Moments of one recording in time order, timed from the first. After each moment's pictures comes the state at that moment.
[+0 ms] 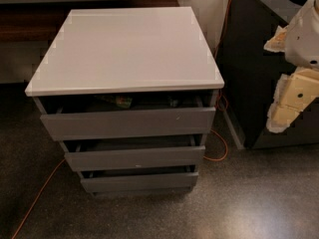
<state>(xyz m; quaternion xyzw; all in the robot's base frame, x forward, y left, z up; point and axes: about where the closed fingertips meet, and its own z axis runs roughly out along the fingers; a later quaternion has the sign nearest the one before) 0.438 -0.216 0.978 -0.60 0.78 -0.04 0.16</state>
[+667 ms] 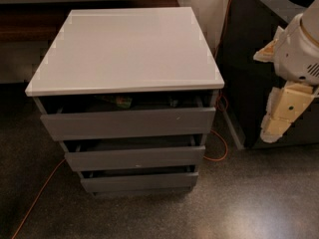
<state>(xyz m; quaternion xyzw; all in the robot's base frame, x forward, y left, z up) 0.439 -0.208 0.956 -0.63 0.76 -0.03 0.16</state>
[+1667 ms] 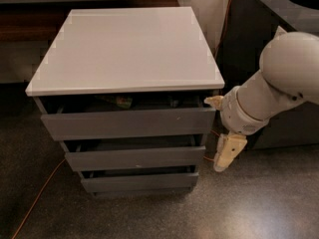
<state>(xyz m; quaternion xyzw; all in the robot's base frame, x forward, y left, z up) 0.470 -0.151 0.806 -0.69 0.69 0.03 0.21</state>
